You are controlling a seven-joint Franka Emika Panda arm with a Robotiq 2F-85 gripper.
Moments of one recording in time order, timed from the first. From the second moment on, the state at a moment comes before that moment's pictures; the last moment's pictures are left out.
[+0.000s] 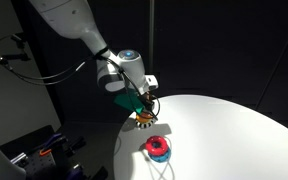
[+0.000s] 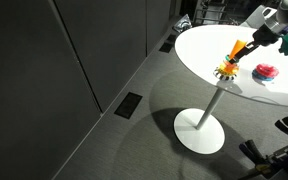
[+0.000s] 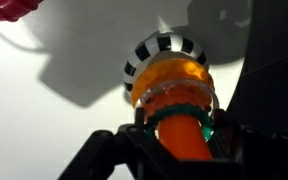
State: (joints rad) arm -0.59 0.39 0.44 -2.36 0.33 2.99 -0.72
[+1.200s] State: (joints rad) arm -0.59 0.20 0.44 -2.36 0.34 2.99 -0.71
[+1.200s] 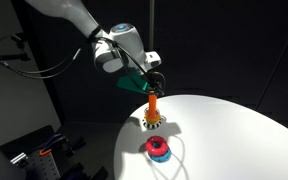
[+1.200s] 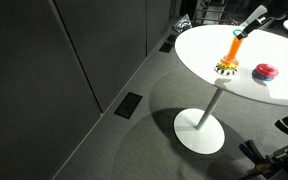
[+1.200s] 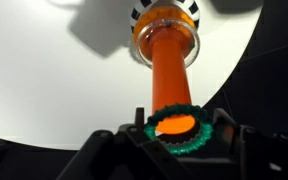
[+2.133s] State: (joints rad) arm -0.60 0.15 0.33 -2.37 0.36 2.99 -0.69
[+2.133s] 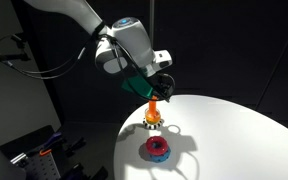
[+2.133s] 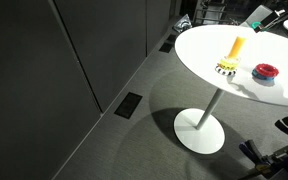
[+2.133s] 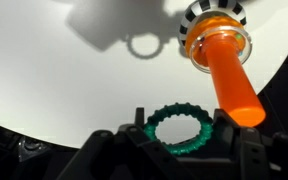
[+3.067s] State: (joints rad) arm -0.53 0.25 0.09 -2.41 0.23 2.86 -0.61
